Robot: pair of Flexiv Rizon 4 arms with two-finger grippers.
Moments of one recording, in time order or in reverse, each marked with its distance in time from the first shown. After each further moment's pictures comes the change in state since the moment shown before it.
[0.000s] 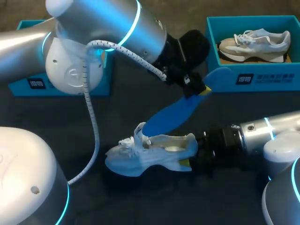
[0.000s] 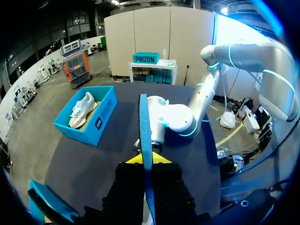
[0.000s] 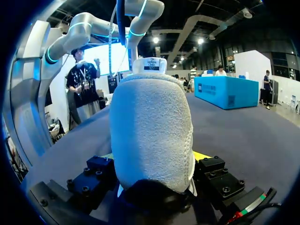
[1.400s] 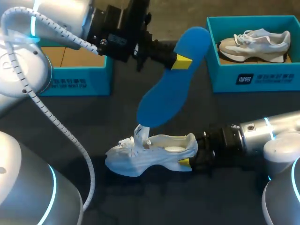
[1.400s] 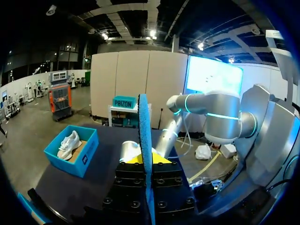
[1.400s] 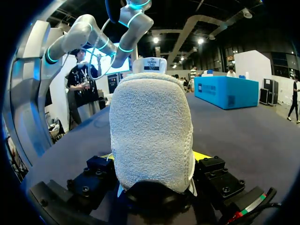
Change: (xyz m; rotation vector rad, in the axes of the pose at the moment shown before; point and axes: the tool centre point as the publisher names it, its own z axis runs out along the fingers) left arm 0.032 -0.040 -0.130 0.424 0.236 0.016; right arm 0.000 0.000 0.000 0.000 0.000 0.000
